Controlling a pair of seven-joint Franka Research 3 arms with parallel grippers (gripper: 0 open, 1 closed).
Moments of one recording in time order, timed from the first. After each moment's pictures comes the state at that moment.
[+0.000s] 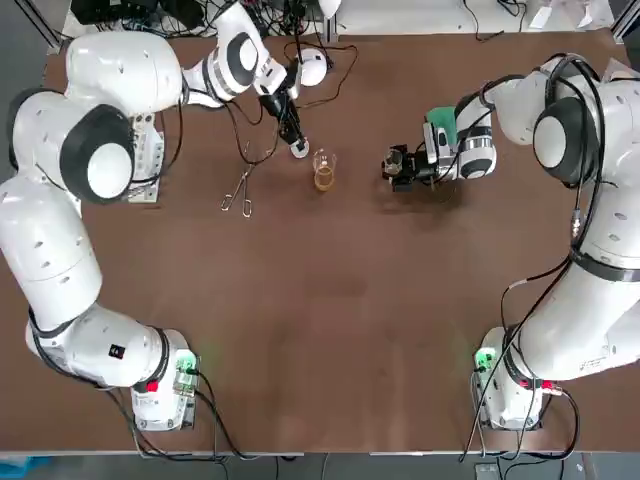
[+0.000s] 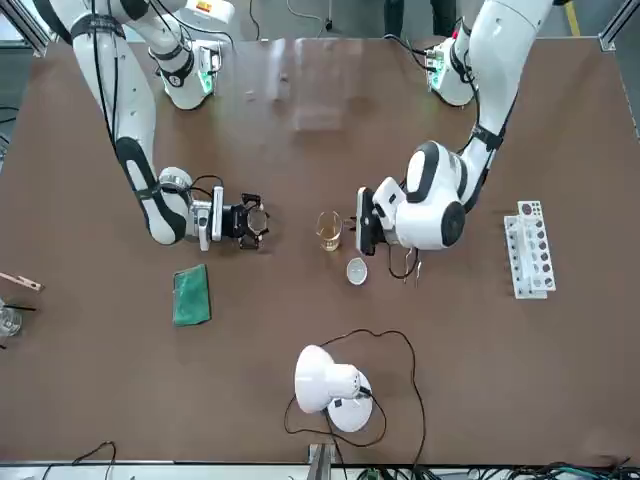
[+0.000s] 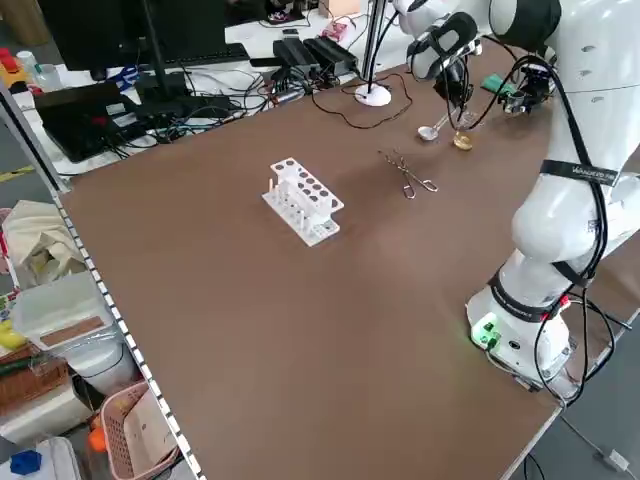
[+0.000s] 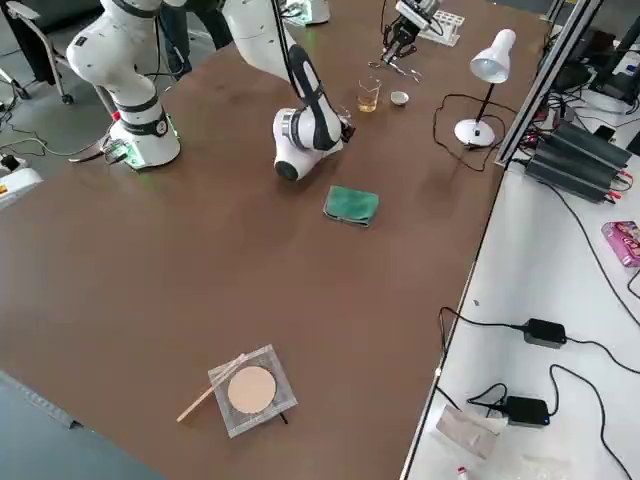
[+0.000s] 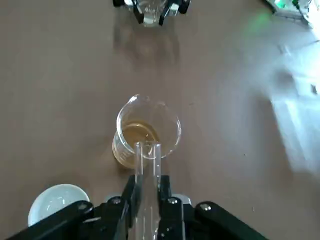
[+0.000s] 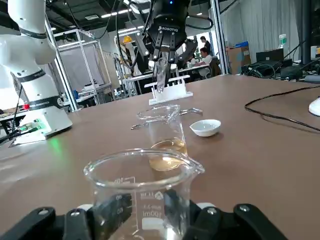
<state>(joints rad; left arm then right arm) -0.30 0.51 -0.27 -1.77 -0.58 2.14 1.37 0.18 0.63 0.04 -2.20 1.73 1.79 -2.64</state>
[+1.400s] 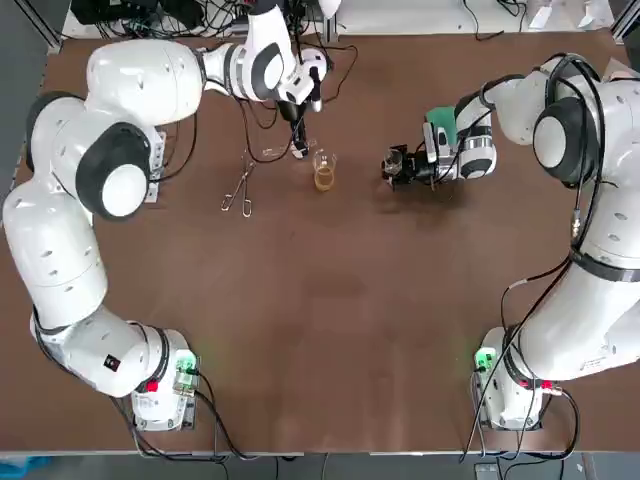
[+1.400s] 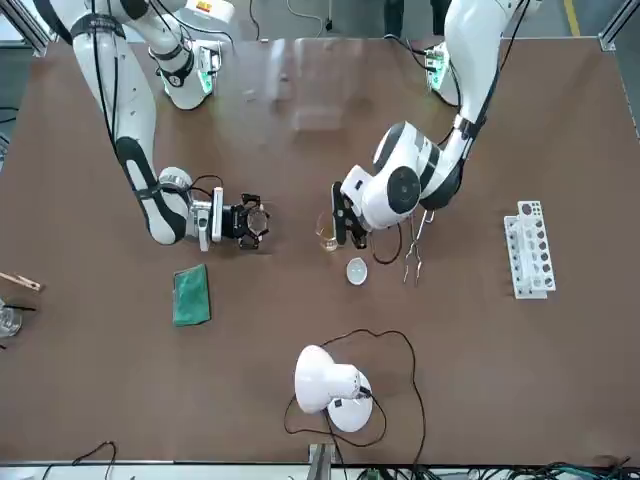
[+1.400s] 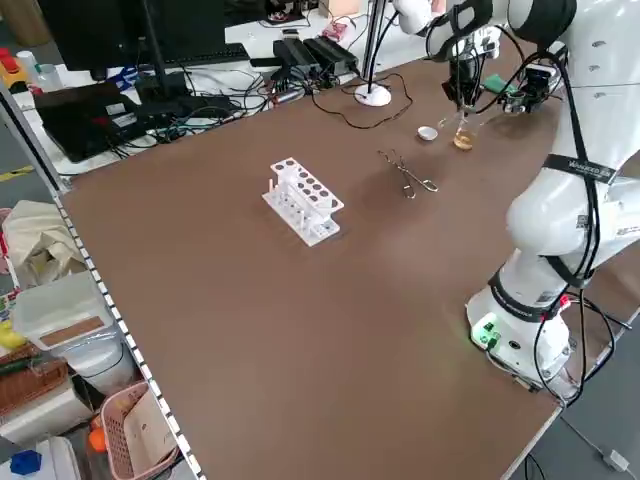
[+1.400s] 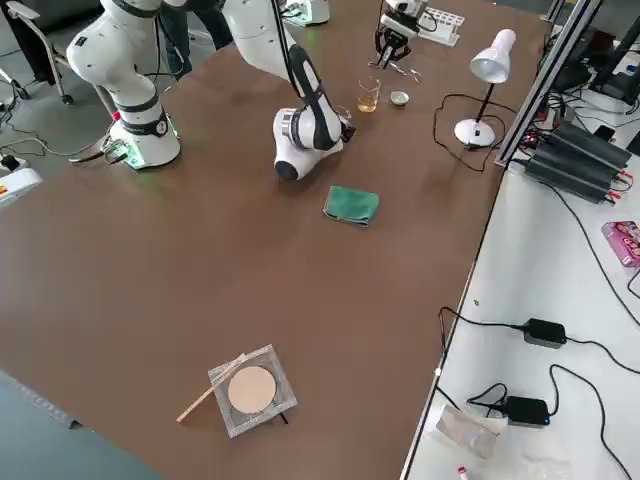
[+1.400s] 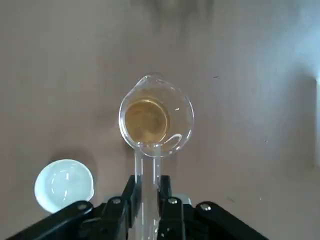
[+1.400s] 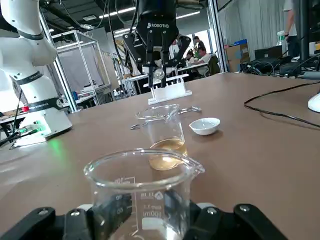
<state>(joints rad) -0.45 0.52 -0.22 -1.71 -0.27 2.16 0.97 0.18 0.63 0.04 -2.20 1.73 1.80 -2.62</state>
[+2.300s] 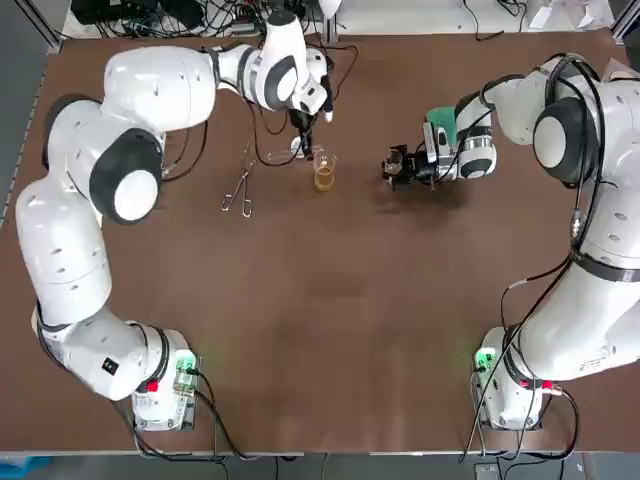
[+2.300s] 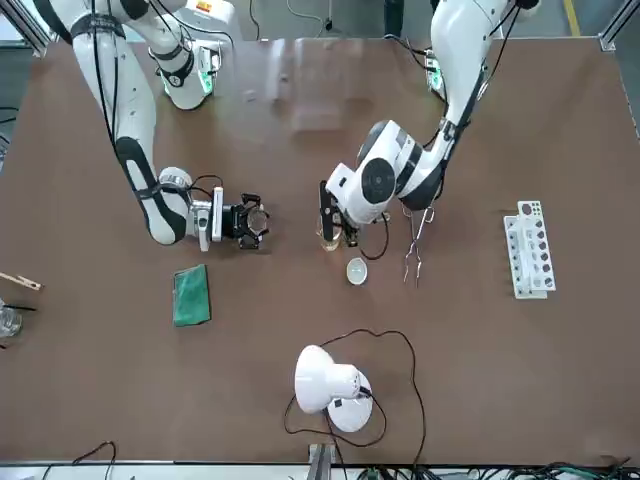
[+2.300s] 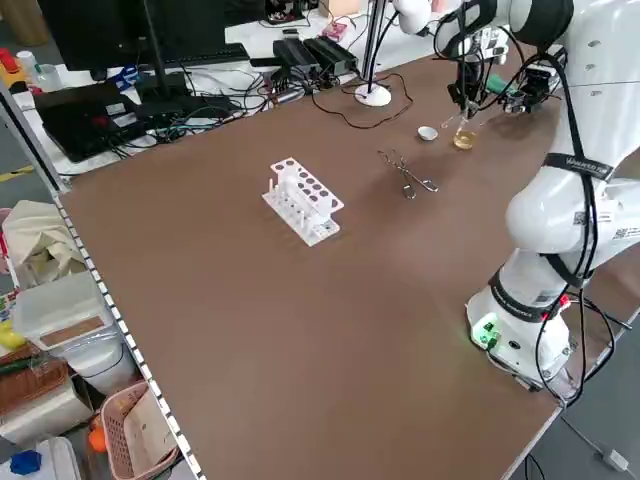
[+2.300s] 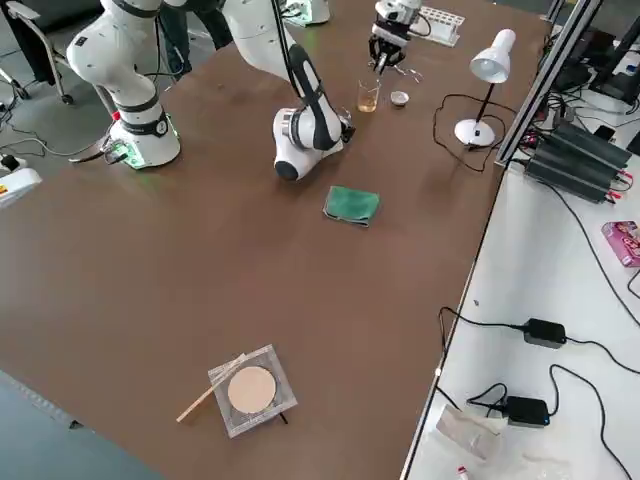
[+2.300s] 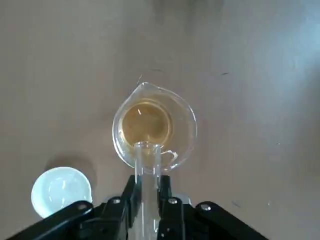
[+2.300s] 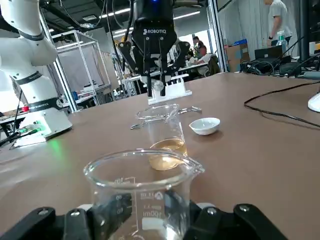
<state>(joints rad) -0.51 0.56 -0.22 -1.67 -0.15 2.16 0.86 0.18 0.63 0.04 -2.20 1.73 1.80 -2.62</state>
